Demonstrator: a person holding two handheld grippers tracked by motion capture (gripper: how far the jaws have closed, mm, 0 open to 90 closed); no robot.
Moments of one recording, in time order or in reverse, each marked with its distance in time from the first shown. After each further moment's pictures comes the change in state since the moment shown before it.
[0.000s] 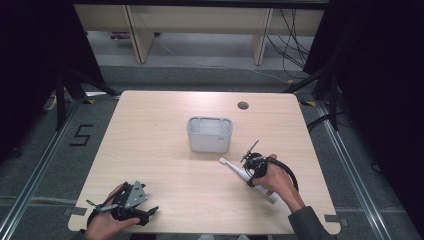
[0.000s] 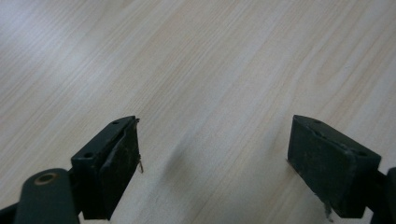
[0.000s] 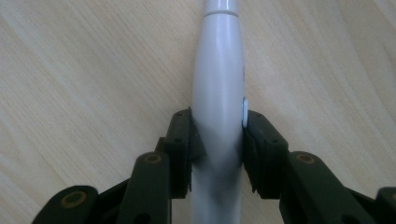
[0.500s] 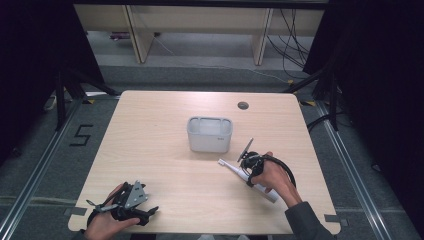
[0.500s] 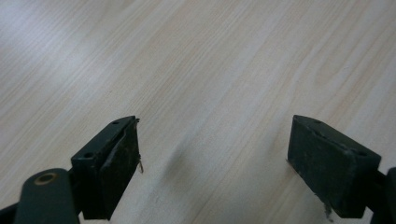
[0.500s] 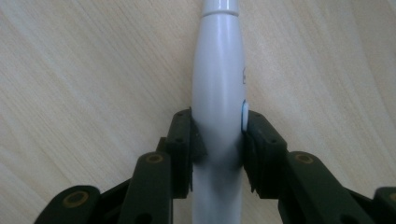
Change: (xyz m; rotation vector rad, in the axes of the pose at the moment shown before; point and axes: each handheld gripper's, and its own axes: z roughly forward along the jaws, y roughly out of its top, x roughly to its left) left arm 0.000 0.000 -0.001 -0.001 0.002 0.002; right arm -0.003 0.011 0.000 0.086 -0.011 -0.086
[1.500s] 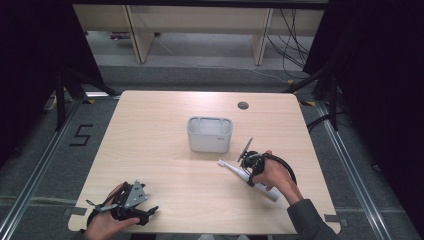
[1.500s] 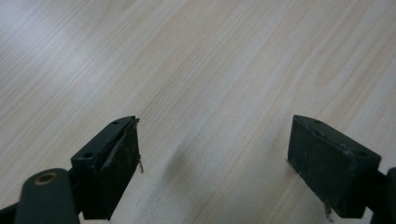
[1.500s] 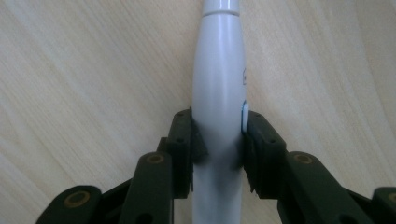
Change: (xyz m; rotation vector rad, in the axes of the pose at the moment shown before) left arm 0.001 0.000 0.000 -0.001 0.000 -0.002; right arm 0.000 0.000 -0.001 0.011 0.023 0.008
